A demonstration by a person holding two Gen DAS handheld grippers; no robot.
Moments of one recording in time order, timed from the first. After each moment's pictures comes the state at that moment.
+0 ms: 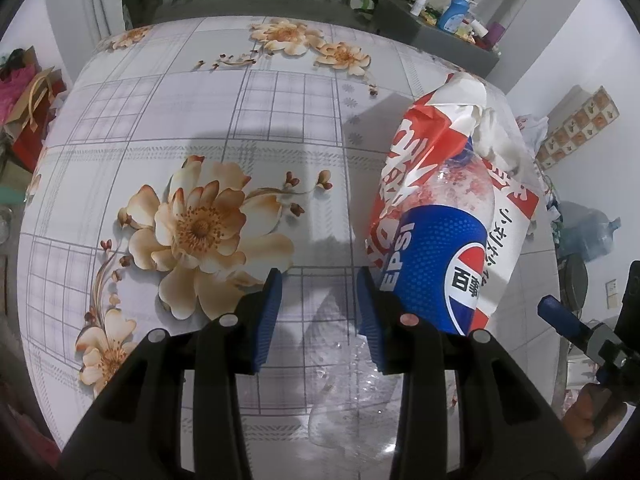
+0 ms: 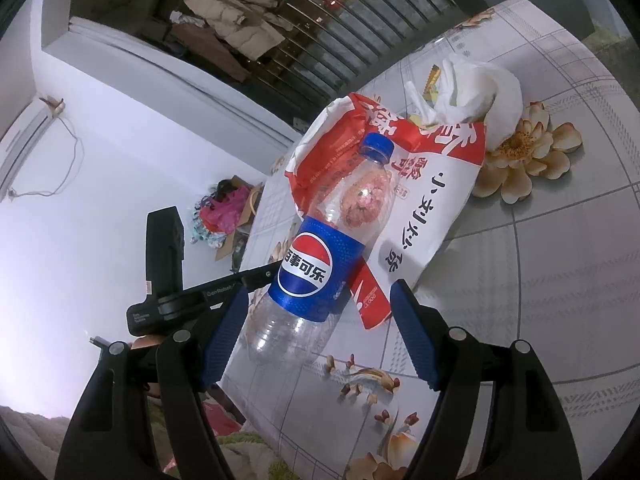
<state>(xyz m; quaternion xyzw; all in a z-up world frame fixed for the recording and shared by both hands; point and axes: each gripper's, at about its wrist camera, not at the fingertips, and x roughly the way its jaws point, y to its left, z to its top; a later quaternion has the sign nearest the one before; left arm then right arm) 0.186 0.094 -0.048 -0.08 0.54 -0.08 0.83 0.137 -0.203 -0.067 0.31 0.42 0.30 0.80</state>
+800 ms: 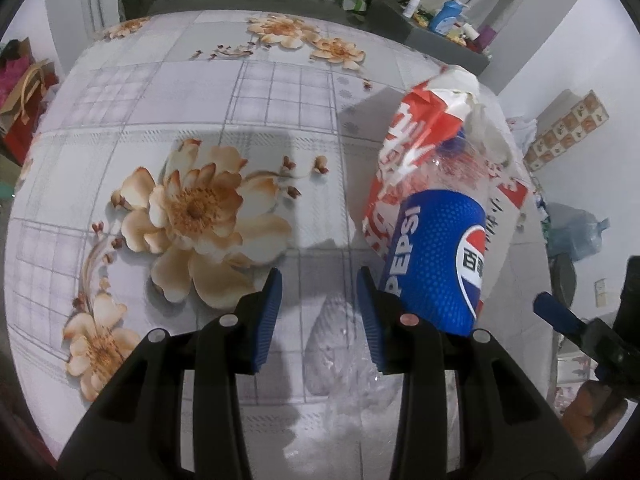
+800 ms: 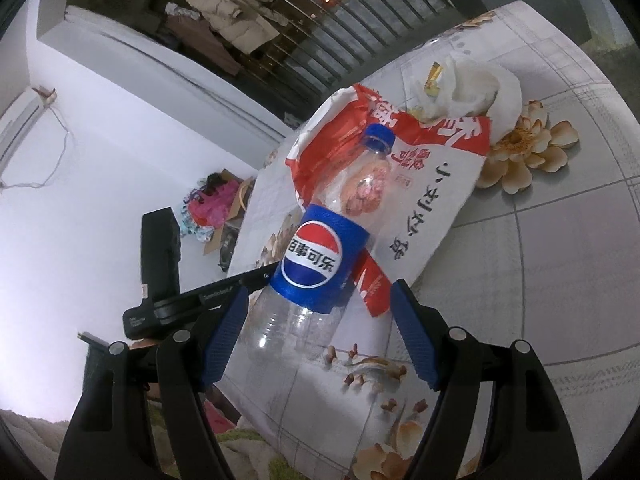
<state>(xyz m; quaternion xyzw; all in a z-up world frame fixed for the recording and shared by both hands) 0.170 0.101 -0.055 -0.10 0.54 -0.11 0.83 0.128 -0.184 -0.059 0.29 0.44 0.28 0.81</state>
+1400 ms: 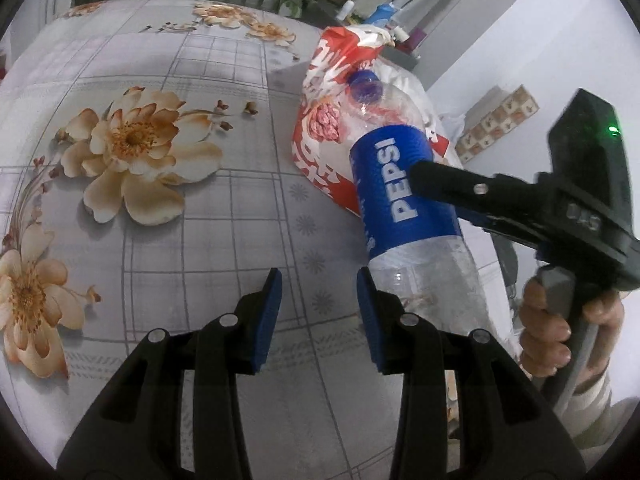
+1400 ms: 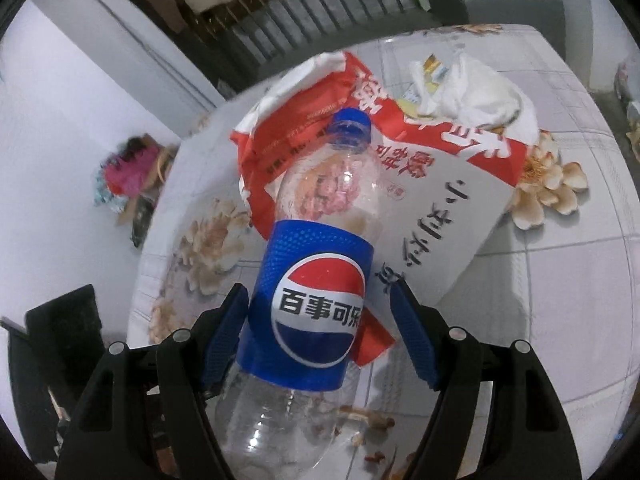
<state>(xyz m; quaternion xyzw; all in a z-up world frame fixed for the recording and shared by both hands) 0.115 0.101 -0.081 -0.16 0.49 -0.23 0.83 0.171 -0.110 -0.067 0.16 0.51 0.17 0.83</state>
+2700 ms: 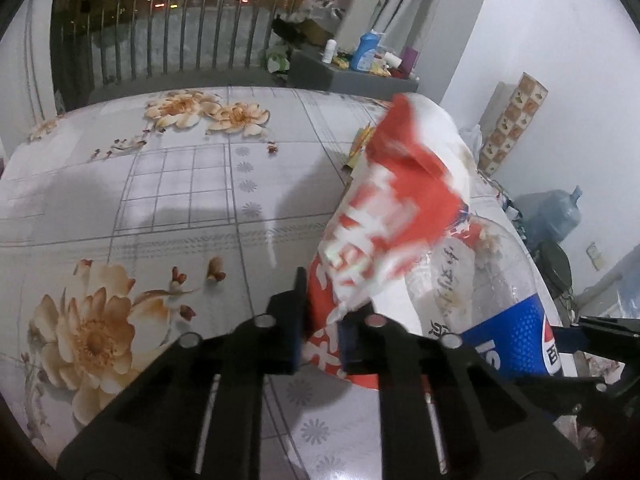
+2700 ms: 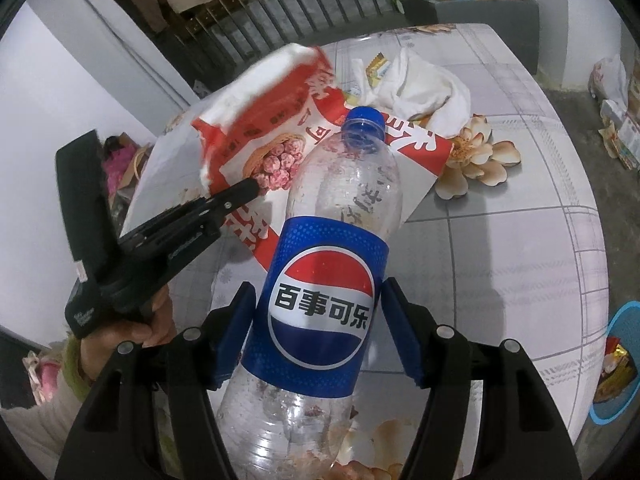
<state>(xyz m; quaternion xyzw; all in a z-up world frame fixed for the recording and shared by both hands) 0.205 0.046 -0.067 -0.04 0.40 -0.20 0.89 0.138 -0.145 -0.062 0.14 0.51 0.12 0.84</state>
